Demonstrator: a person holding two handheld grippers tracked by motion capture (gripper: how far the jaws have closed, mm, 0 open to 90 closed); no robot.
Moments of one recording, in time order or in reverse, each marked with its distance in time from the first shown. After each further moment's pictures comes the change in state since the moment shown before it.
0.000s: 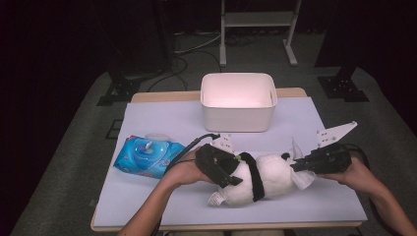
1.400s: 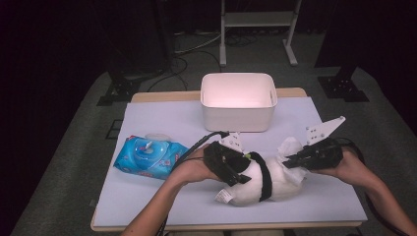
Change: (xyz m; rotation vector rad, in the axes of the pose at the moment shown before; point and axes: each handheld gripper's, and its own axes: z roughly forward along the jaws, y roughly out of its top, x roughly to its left) left arm -0.007 0.021 0.004 -0.015 0.000 0.047; right arm 0.005 0.026 0.009 0.072 -0.023 -0.068
